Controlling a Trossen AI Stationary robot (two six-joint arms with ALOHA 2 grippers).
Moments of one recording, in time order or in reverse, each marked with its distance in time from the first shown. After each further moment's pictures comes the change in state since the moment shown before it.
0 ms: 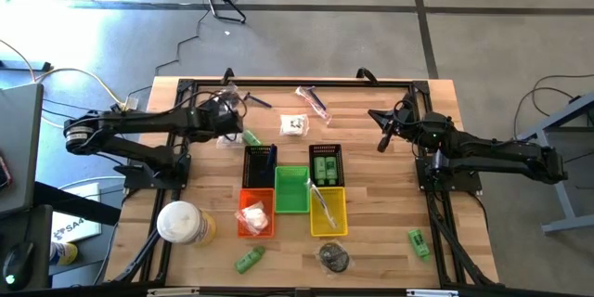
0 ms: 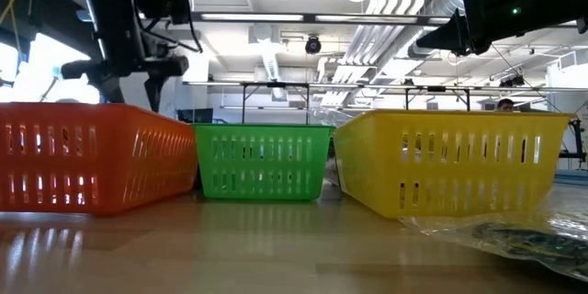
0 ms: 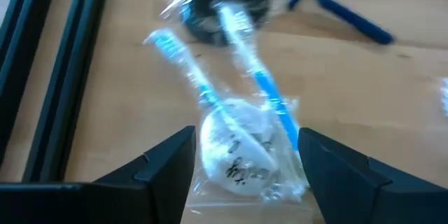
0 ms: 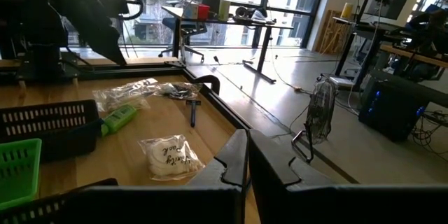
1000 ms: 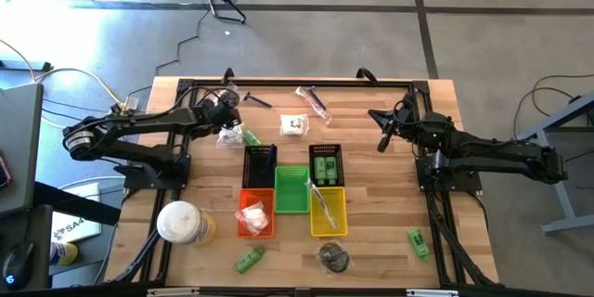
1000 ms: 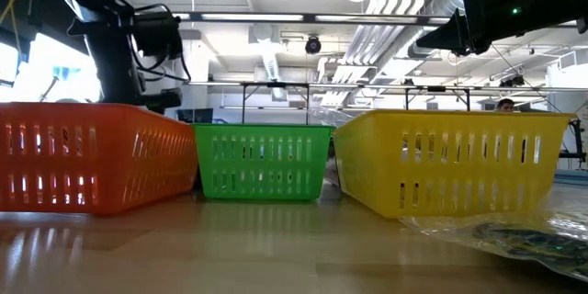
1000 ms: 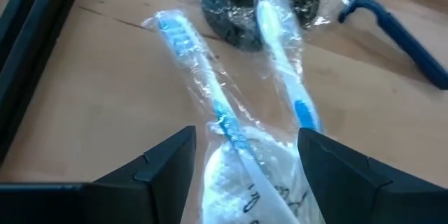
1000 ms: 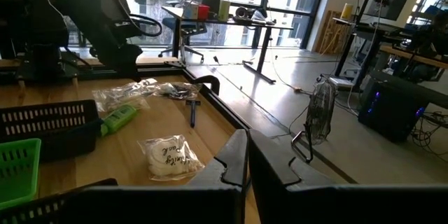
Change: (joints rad) left arm 0.232 0.004 -0.206 0.356 0.109 0.072; right arm 0.000 0.000 0.000 0.001 0.000 -0.004
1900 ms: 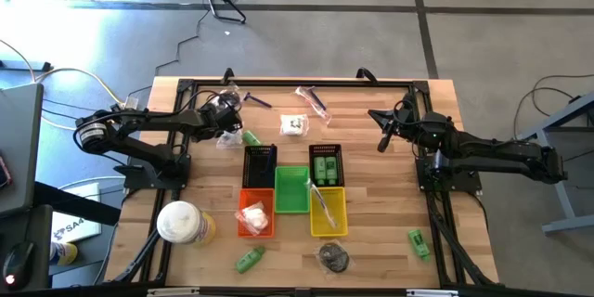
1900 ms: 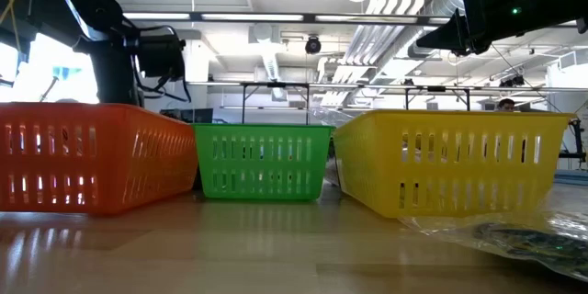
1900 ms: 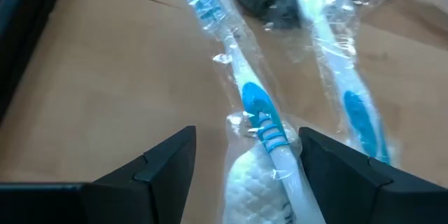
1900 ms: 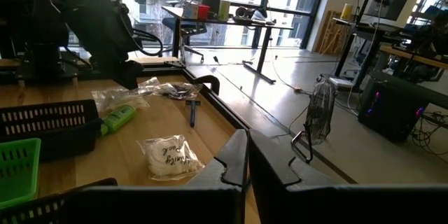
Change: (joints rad) left arm 0.003 0.133 -0.039 0.091 0.002 -0.022; right arm 0.000 0.000 0.000 0.000 0.000 -0.001
